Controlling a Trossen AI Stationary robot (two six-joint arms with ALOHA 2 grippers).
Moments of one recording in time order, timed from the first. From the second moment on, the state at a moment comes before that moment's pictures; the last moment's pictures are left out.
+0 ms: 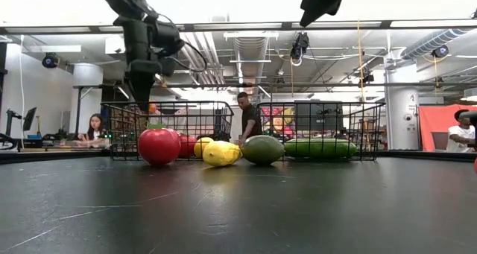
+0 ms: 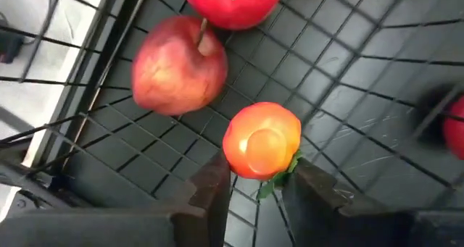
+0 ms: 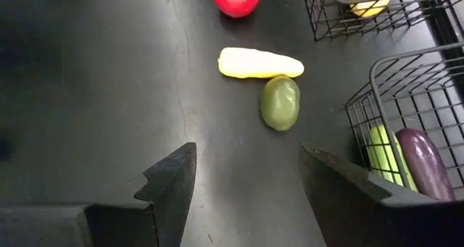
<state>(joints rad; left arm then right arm) 0.74 1.52 1.22 -1.06 -0.08 0.21 0.04 1.48 1.52 -1.03 0.08 0.23</state>
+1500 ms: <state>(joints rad) -0.06 1.11 1.14 -0.90 -0.42 -0.26 0.26 1.50 1.28 -1.18 -0.09 1.06</state>
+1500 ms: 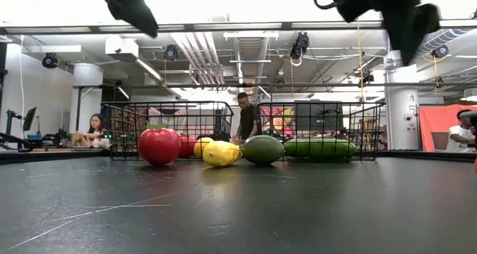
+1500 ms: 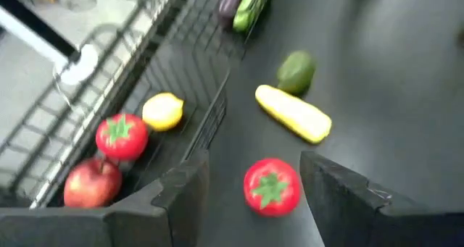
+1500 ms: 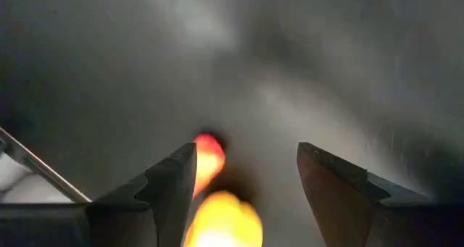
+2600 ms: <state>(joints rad) -0.29 1.22 1.14 -0.82 -0.62 -0.29 0.45 1.88 1.43 -1.15 -0.25 1.19</state>
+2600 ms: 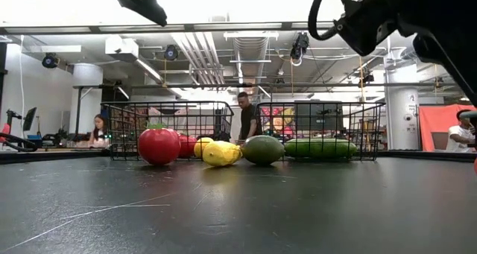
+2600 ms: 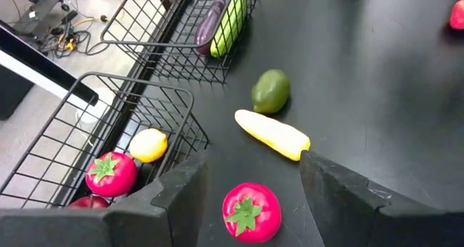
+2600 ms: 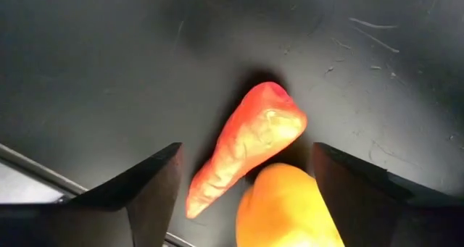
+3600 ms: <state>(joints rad) -0.29 1.22 1.14 -0.81 -0.62 -0.30 0.46 1.90 1.29 -1.01 -0.24 1.23</state>
